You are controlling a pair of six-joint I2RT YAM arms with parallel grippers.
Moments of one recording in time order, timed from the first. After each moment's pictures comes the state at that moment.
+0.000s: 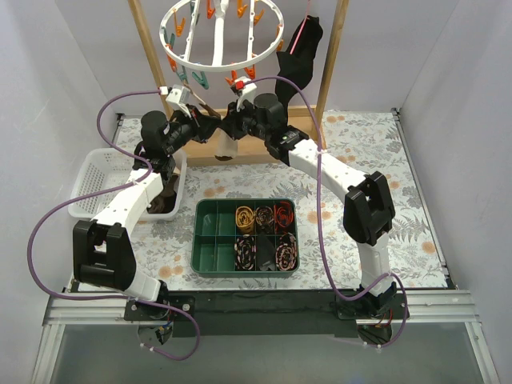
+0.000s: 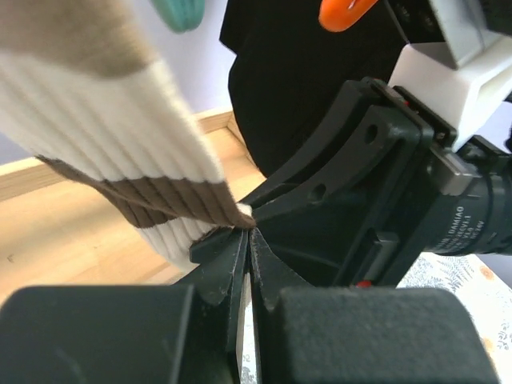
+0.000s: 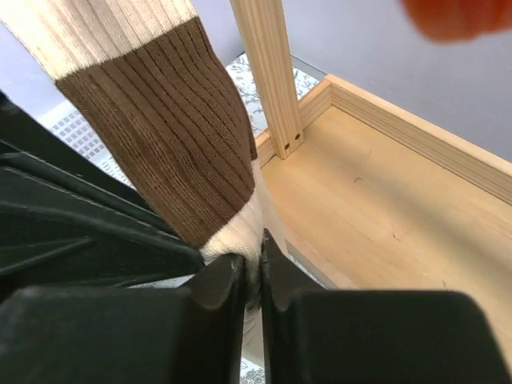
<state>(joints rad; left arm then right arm) -0.19 1.48 1.14 0.37 0.54 -0.35 0.71 2.03 1.84 0.04 -0.23 0.19</state>
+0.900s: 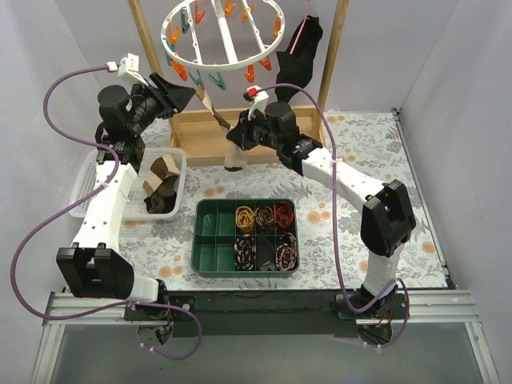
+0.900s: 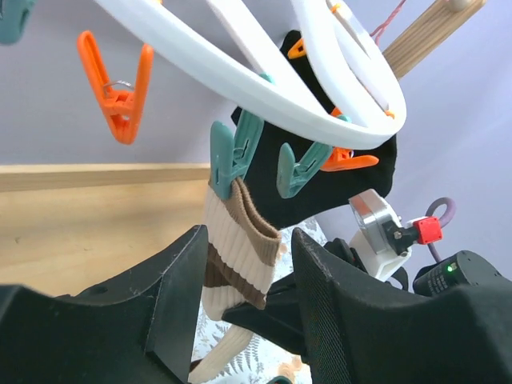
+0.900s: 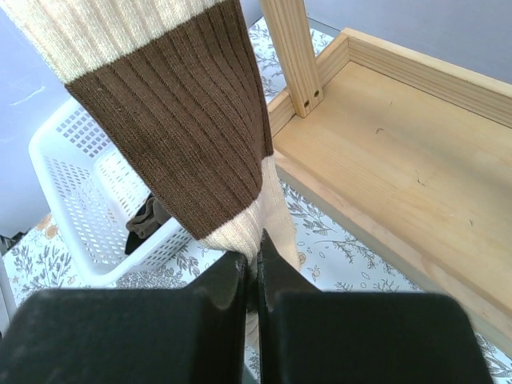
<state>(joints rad) -0.03 1.39 1.43 0.03 0.49 -0.65 0.71 1.86 1.62 0.04 -0.26 0.28</state>
